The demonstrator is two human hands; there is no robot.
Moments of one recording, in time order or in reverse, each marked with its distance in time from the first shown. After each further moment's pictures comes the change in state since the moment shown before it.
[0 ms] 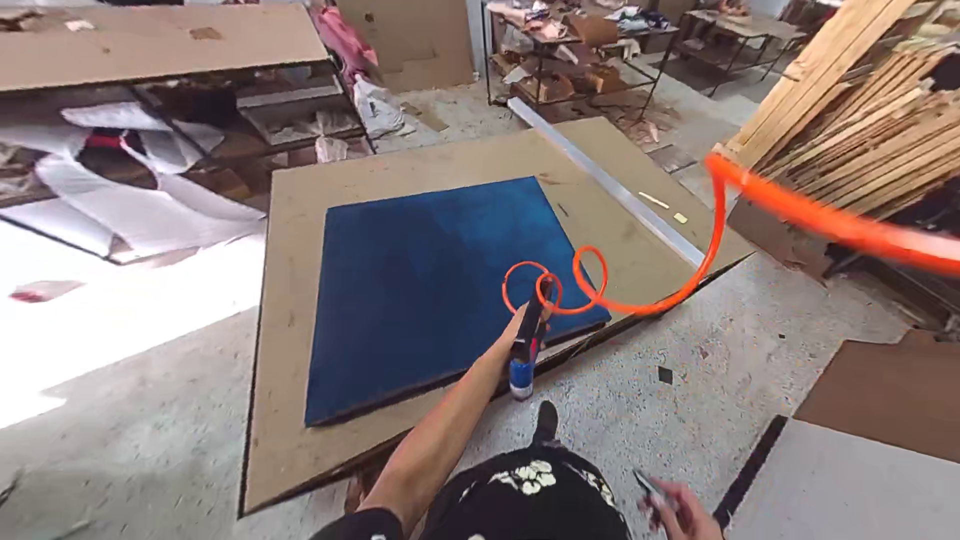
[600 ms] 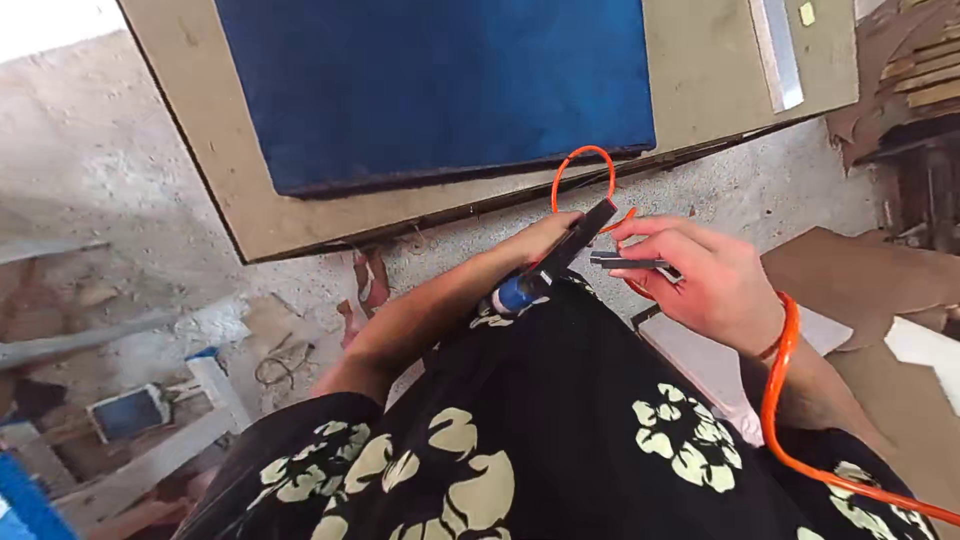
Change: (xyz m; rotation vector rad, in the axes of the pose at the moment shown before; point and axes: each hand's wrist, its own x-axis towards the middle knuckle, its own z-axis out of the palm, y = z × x) left_hand -0.134 -0.066 0.040 0.257 -0.225 -0.187; right_hand 0.111 -0.230 0.052 -0.567 -0.653 -0.842
